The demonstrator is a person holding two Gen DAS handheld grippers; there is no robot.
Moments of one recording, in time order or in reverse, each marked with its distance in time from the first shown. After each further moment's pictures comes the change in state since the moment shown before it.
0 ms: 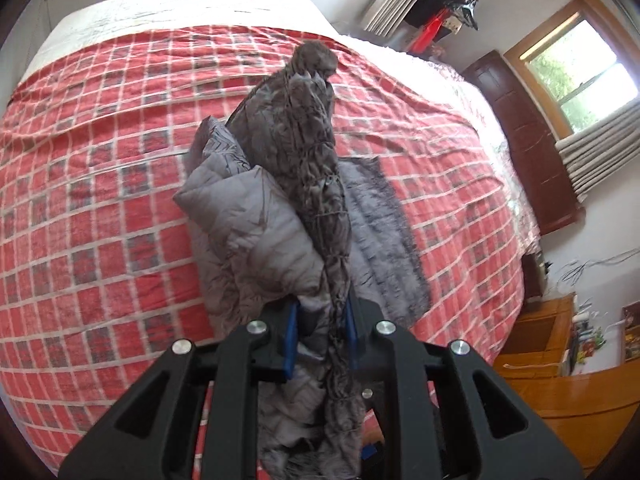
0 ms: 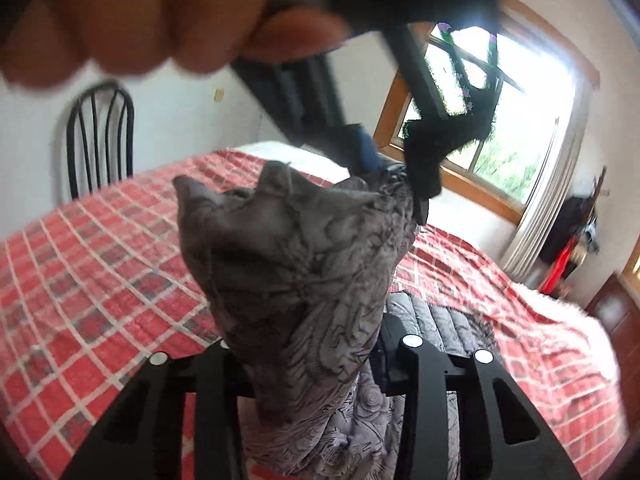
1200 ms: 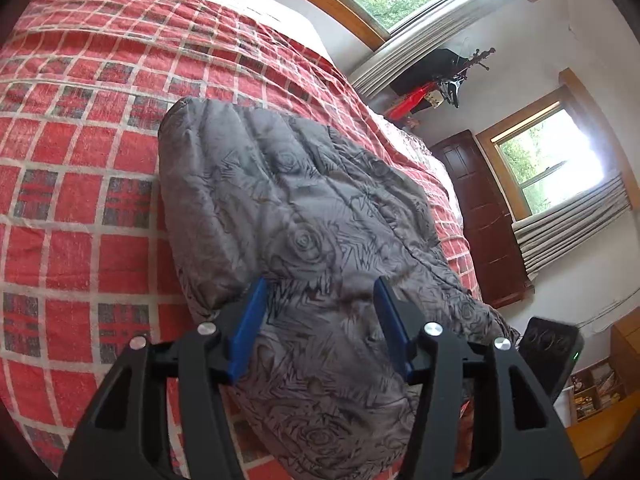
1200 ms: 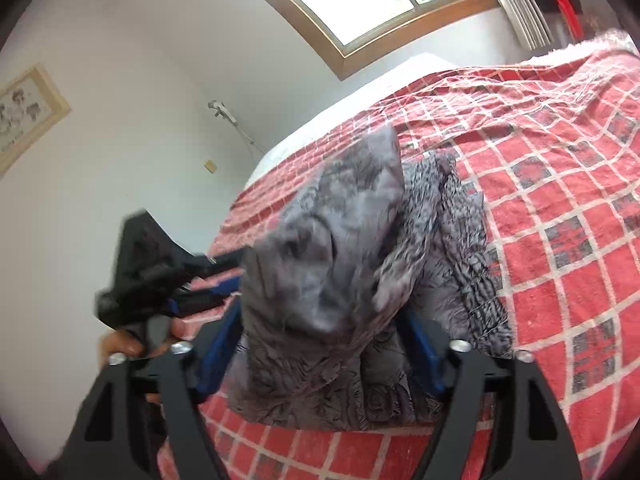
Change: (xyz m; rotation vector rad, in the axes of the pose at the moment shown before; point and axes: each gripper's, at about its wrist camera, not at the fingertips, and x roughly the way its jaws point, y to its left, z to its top) left arm 0.114 0.033 -0.041 -0.173 -0.230 -0.246; right arm -0.005 -0.266 -0.096 0.814 0.187 0.500
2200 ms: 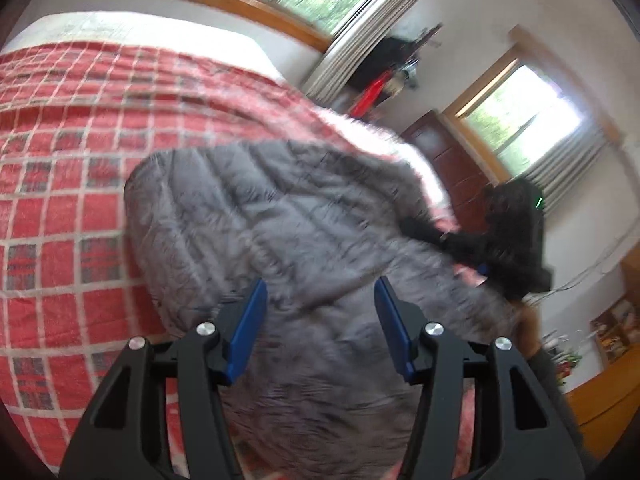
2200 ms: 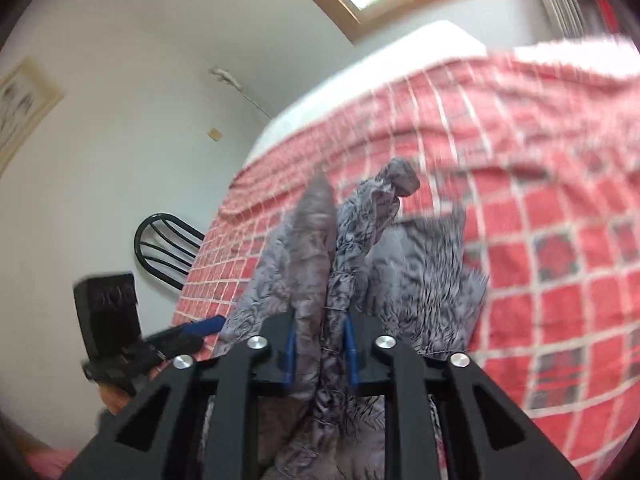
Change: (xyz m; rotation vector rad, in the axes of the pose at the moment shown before) left arm -0.015 -0.036 -0.008 0.232 -0.055 -0.077; right arm 0.036 -0.026 0.094 -0.162 0.113 -0.029
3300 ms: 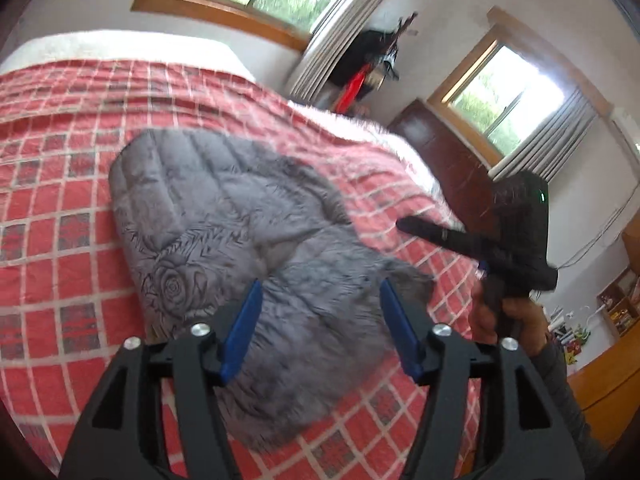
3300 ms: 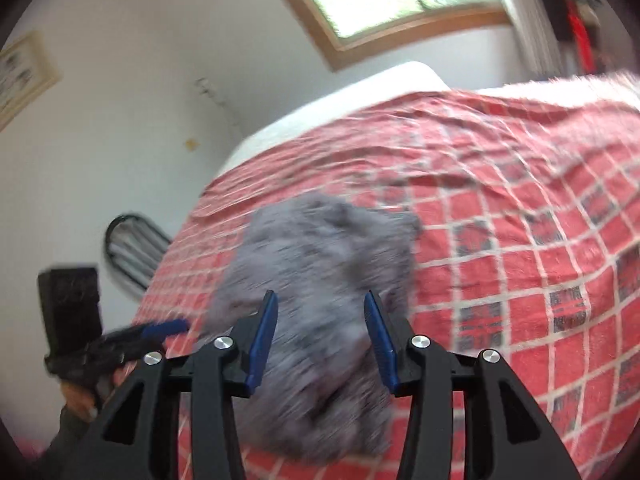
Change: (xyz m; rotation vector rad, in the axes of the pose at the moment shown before) left arm 0.000 -0.052 -0.041 0.086 0.027 0.004; right arm -0.057 0.010 -0.052 -0.064 -0.033 -0.116
